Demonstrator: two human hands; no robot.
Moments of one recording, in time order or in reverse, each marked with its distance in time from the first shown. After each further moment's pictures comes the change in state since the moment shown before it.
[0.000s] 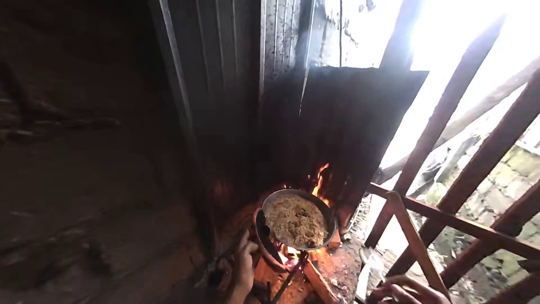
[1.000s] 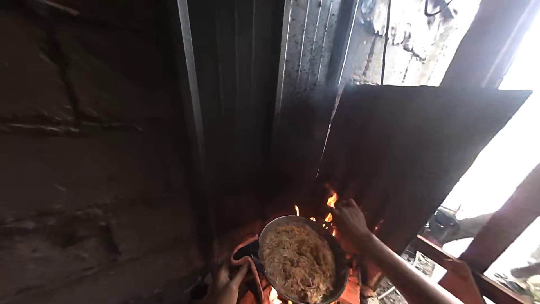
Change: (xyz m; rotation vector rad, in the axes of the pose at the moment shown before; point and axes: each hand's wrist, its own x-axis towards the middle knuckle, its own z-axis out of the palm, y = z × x) left_hand 0.004 -0.037 0.037 0.093 0.268 0.316; right_hand 0.350 -0.033 0.053 -1.706 -0.365 -0.543
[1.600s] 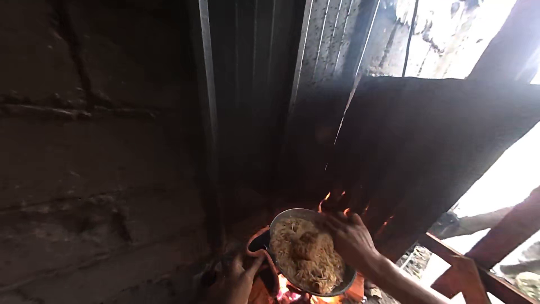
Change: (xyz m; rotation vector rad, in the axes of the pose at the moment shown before) left_hand 0.000 0.009 -0.006 -0.033 -0.066 -0.061; right_hand -0.061 -0.068 -0.013 0.068 0.371 -0.271
